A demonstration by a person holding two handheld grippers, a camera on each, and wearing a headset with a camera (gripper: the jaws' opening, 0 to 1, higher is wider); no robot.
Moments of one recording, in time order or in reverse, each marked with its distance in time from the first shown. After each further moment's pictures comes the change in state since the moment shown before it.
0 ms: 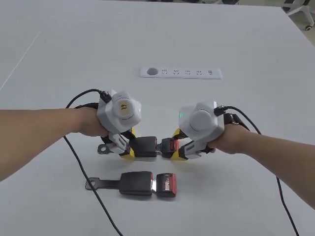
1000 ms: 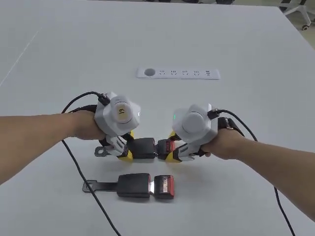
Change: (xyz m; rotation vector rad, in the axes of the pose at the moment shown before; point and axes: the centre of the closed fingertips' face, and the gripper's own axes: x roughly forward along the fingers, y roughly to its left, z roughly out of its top) left arm 0.002 -0.002 0.003 0.076 0.016 -0.002; right arm 0.000 0.004 0.004 0.052 0.003 -0.030
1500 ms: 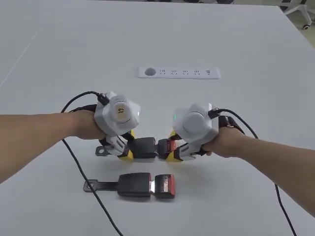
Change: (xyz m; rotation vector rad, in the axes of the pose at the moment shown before) left arm 0.002 0.005 -0.004 -0.014 -0.020 0.000; right arm 0.002 -0.002 0.001 -0.048 0.001 0.011
